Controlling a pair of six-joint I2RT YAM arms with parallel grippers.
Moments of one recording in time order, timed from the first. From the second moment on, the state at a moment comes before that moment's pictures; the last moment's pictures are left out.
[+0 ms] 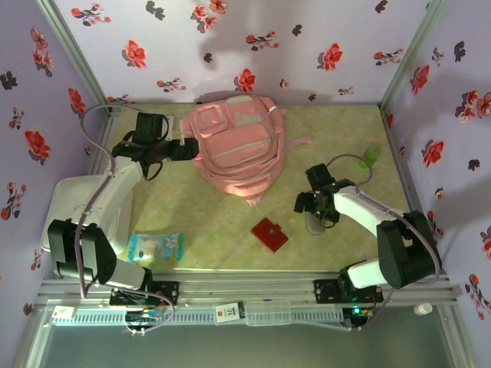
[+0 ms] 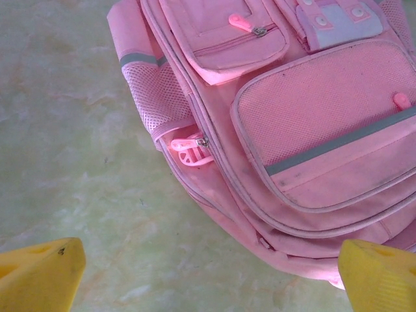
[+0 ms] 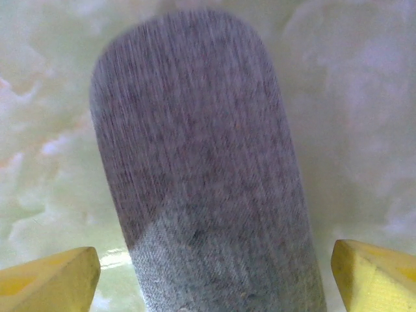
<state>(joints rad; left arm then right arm) -0.25 1.44 1.26 -0.62 0.09 -0.22 0.37 1.40 0.74 -0.65 0.05 0.61</state>
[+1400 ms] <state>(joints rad) -0.59 2.08 1.75 -0.76 0.04 0.29 0.37 1.37 0.70 -0.40 0.02 0.67</state>
